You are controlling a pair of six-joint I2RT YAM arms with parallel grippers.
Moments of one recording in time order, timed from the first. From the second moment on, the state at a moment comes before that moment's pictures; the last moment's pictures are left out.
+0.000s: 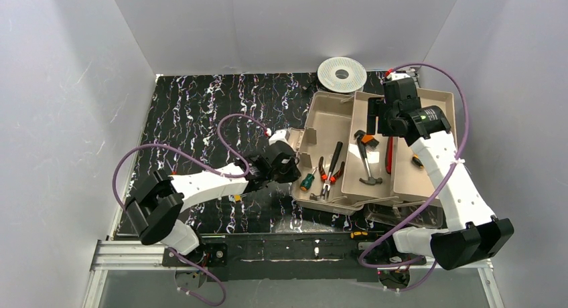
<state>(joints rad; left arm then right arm) -0.94 1.51 0.91 -0.17 -0.16 -0.87 0.31 1.24 1.42 -1.03 0.31 0.21</state>
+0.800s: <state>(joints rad) -0.83 1.16 0.77 -0.44 -0.25 -0.82 0.33 1.46 1.51 -0.99 0.09 0.25</state>
